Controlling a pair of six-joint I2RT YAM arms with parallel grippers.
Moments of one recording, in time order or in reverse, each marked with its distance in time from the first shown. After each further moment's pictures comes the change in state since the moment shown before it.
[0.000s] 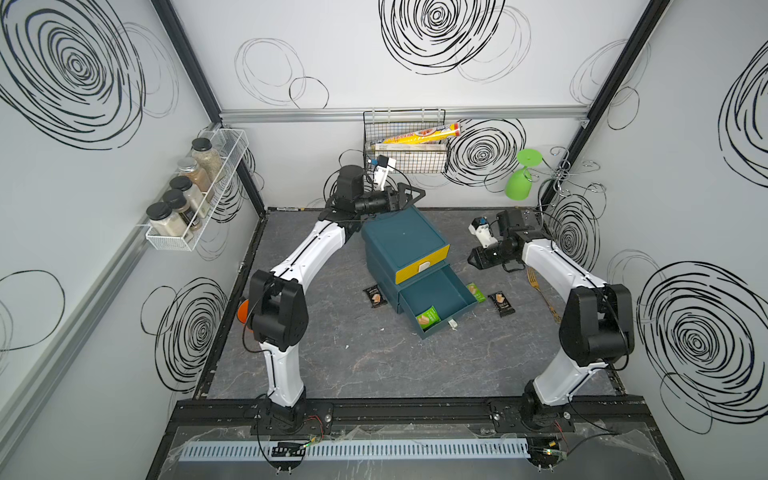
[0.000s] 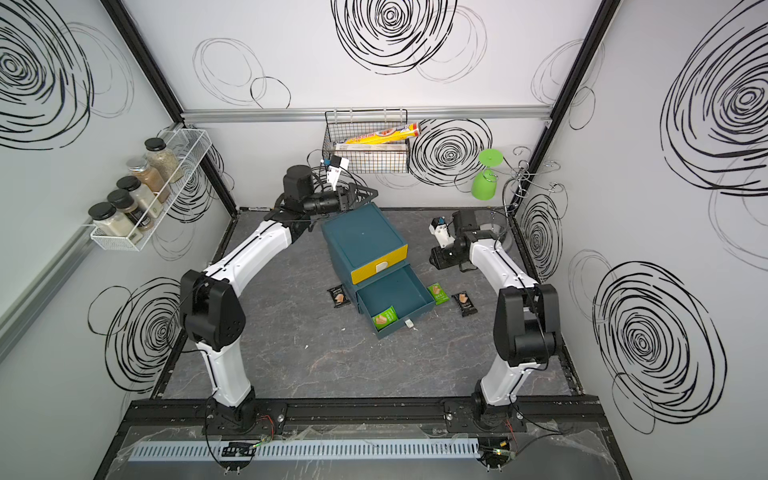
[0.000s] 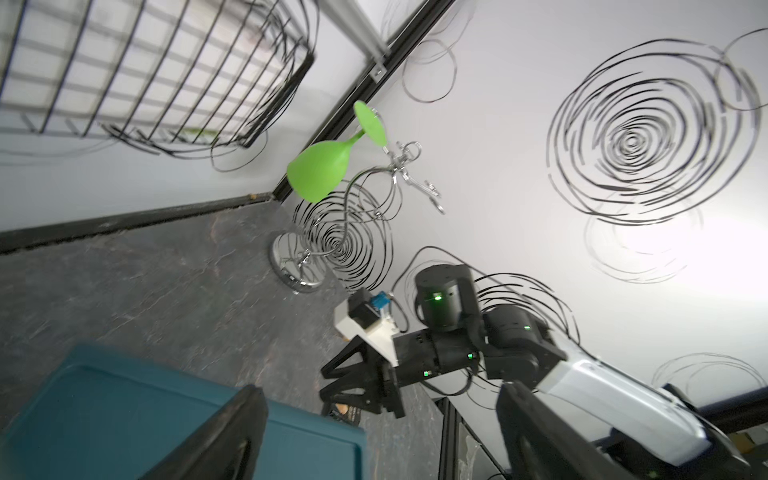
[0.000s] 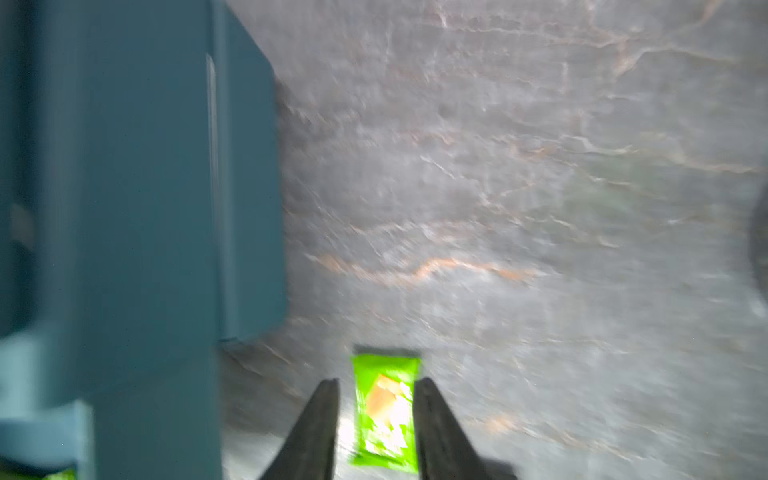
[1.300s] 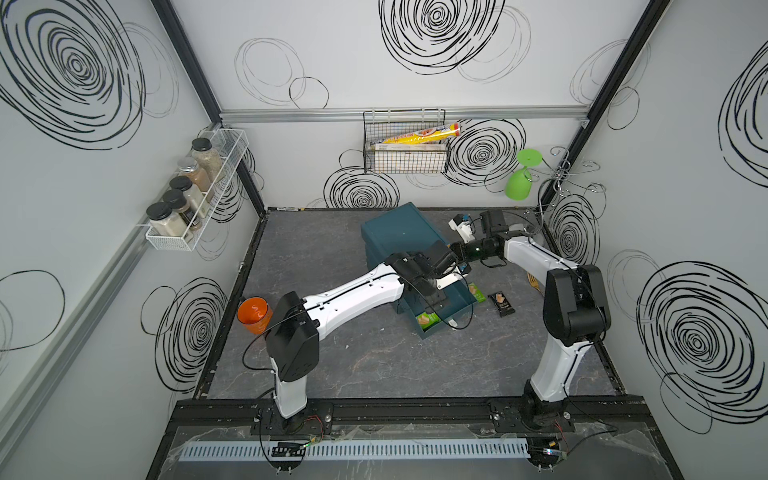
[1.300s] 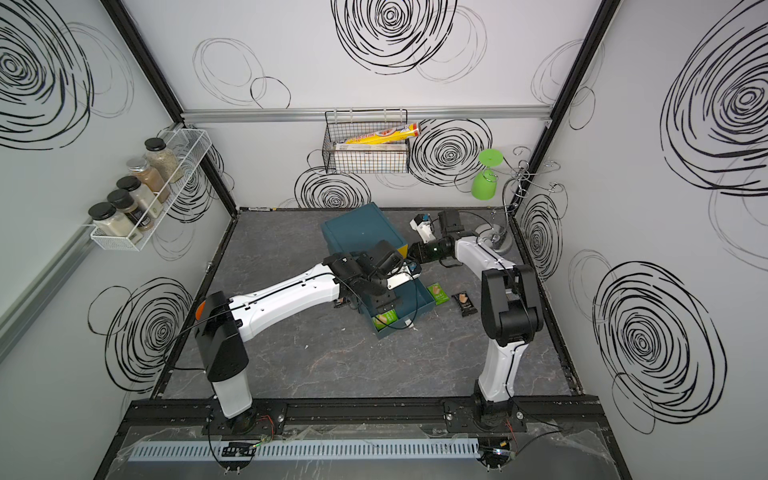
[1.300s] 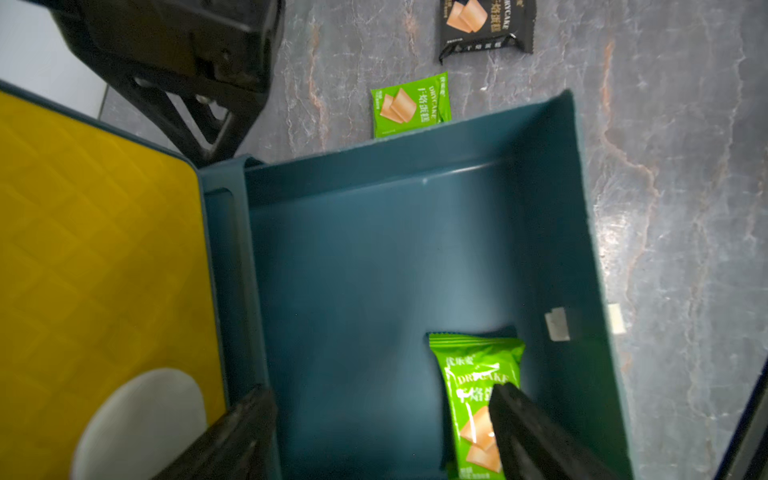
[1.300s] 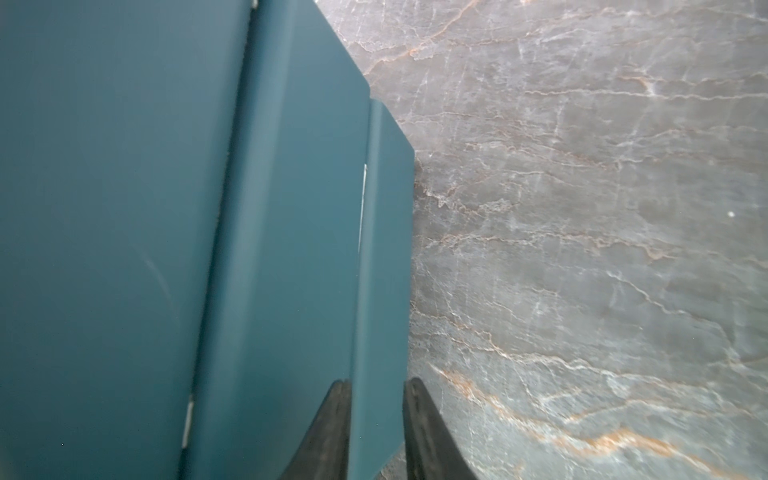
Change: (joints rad) left arm -0.570 0.004 -0.059 -0.893 -0.982 1.065; right arm 0.056 0.148 0.040 0.187 -0.294 0.093
